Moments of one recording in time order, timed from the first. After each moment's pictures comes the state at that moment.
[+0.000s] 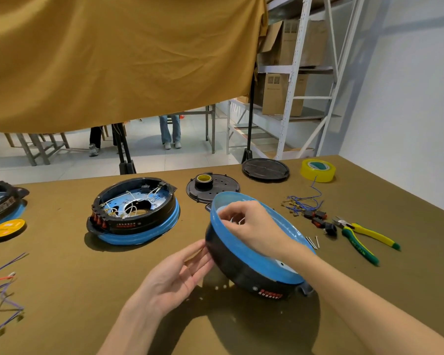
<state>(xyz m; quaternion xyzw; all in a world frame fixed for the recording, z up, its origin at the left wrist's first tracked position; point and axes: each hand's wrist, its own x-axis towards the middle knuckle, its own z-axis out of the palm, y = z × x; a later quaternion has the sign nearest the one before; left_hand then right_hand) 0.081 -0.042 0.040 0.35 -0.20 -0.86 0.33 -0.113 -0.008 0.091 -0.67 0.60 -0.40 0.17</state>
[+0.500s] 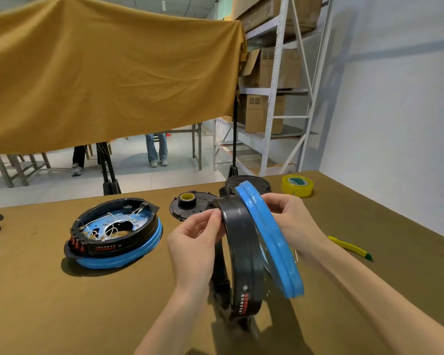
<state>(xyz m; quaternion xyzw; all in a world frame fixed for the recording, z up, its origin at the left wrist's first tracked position) 0.002 0.002 0.111 0.32 -0.50 -0.57 0.57 -0.171 0.053 0.148 -0.53 0.59 -0.56 0.24</state>
